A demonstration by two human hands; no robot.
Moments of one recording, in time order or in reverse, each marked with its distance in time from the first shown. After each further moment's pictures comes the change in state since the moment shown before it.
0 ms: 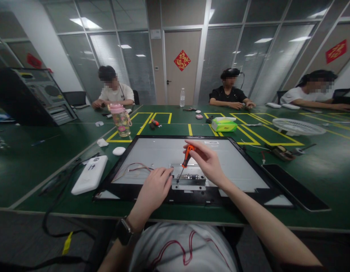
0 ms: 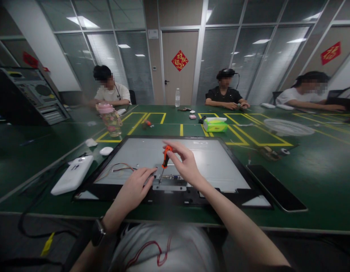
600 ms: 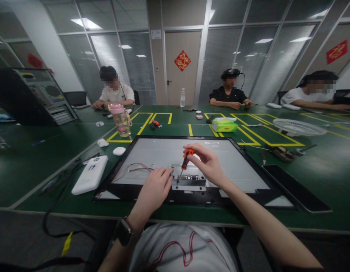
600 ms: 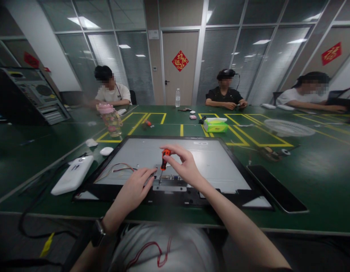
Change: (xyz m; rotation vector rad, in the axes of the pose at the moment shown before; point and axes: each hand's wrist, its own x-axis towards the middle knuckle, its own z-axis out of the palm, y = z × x) left_hand 0.000 0.000 0.002 -0.009 0.020 0.002; right_hand -0.001 -0.001 -0.002 0.007 -0.062 0.003
